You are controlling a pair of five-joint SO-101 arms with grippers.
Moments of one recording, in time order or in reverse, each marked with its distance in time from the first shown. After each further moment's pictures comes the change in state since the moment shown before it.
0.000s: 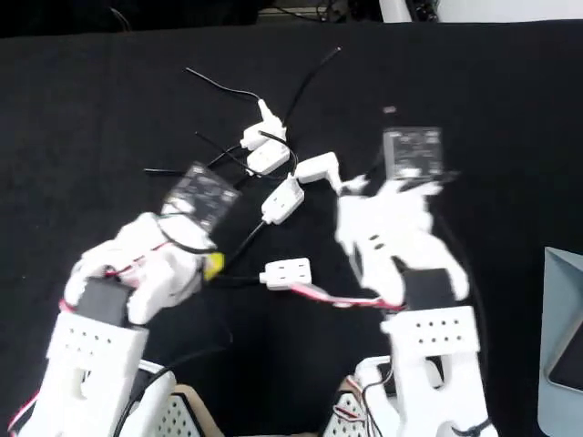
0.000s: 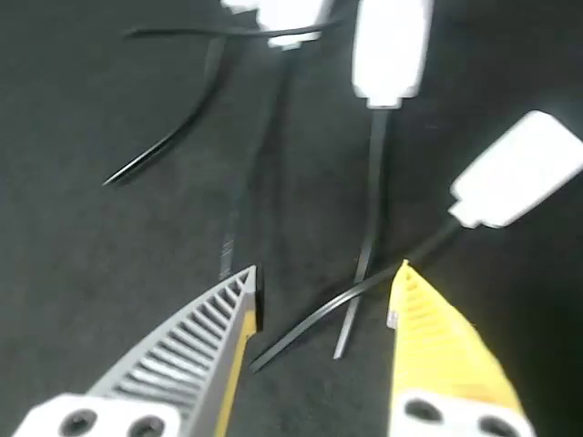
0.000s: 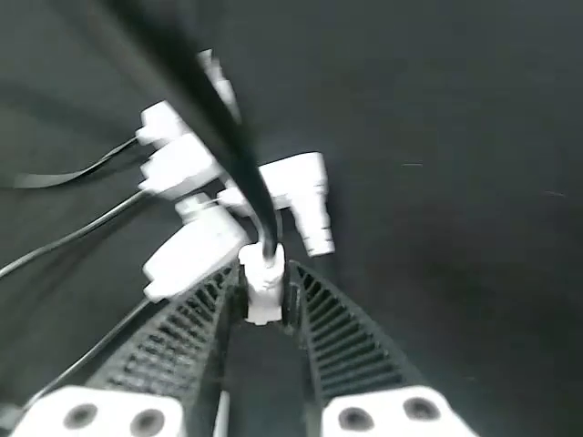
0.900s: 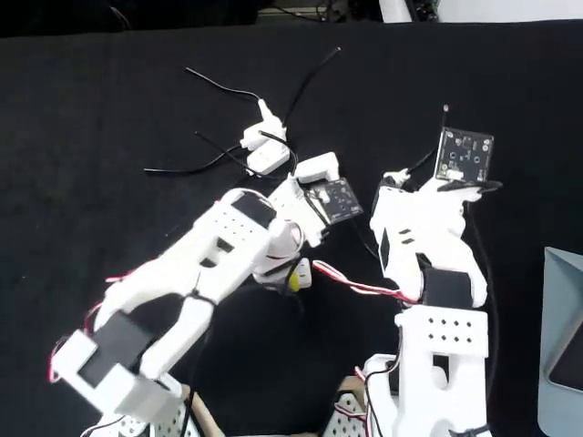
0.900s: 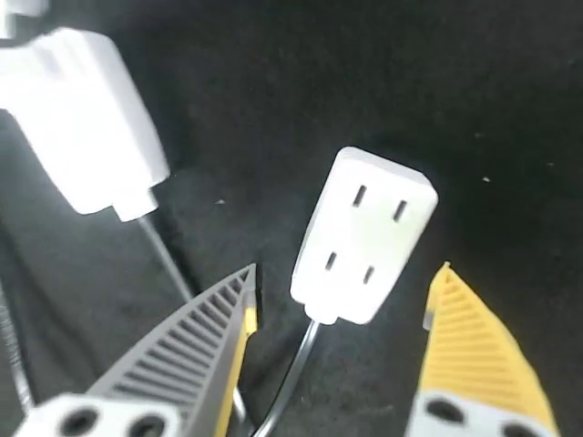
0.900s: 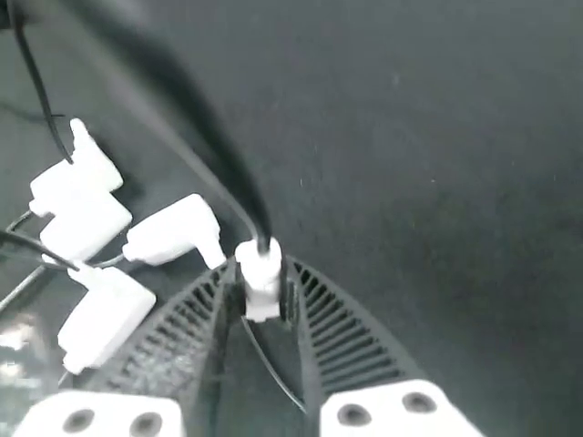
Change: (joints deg) left arm 21.3 60.4 -26.4 -8.8 -3.5; right arm 8.9 0.0 2.9 -5.6 -0.2
